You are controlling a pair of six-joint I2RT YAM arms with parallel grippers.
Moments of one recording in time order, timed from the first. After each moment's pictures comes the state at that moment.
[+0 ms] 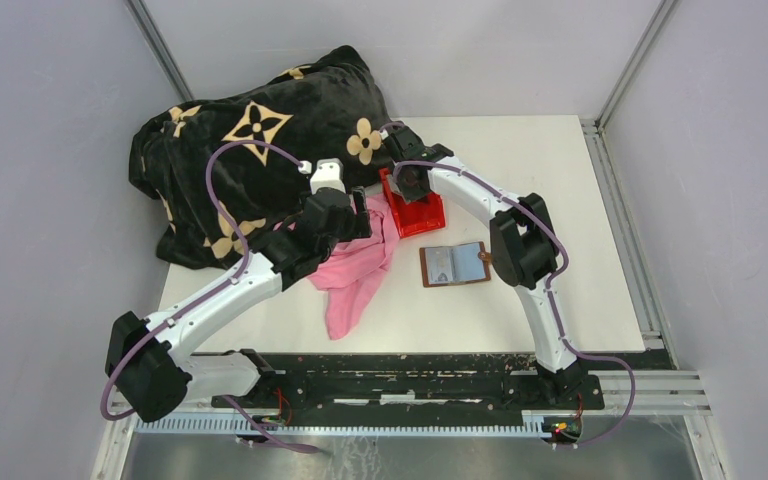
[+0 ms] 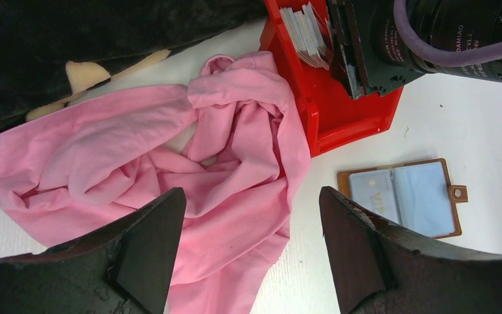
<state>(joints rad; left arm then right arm) -0.72 1.22 0.97 -0.31 -0.47 -0.51 0.61 2.28 2.00 -0.74 0.29 0.07</state>
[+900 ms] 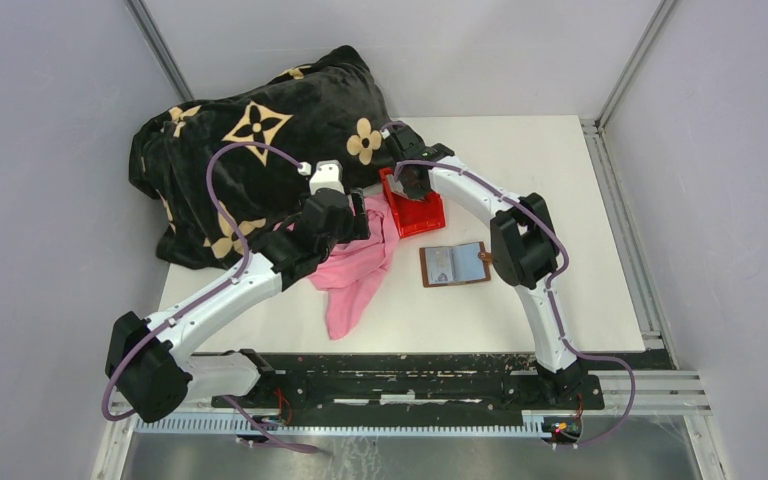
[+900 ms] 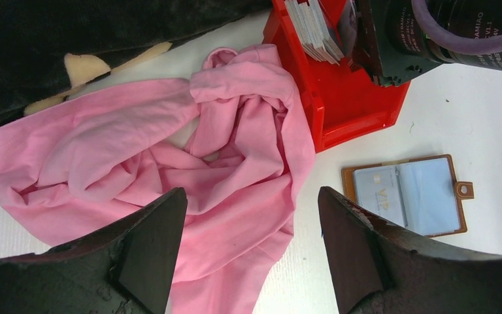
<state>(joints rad) -0.71 1.22 0.96 -0.31 -0.45 -0.51 0.60 2.28 2.00 -0.74 0.34 0.05</state>
